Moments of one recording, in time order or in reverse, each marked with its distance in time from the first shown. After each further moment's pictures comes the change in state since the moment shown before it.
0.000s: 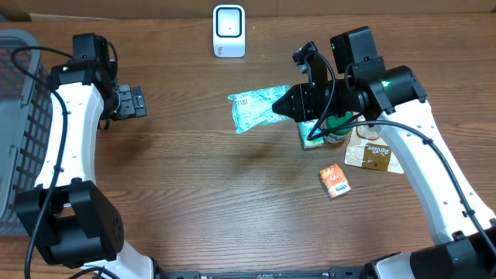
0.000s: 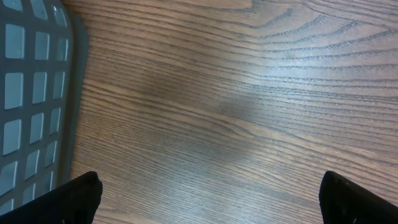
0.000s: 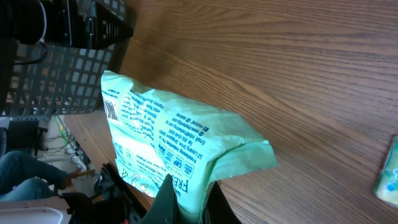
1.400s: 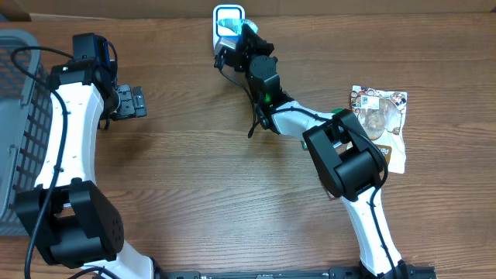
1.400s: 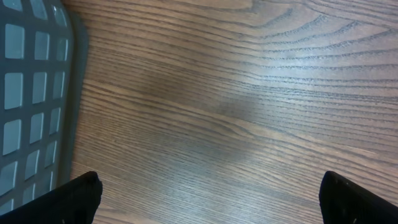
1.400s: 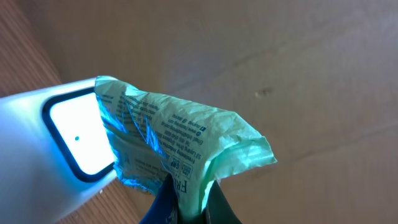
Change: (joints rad) left arm 0.000 0.000 0.000 0.000 0.000 0.000; right arm 0.212 0.799 -0.021 1.878 0.958 -1.270
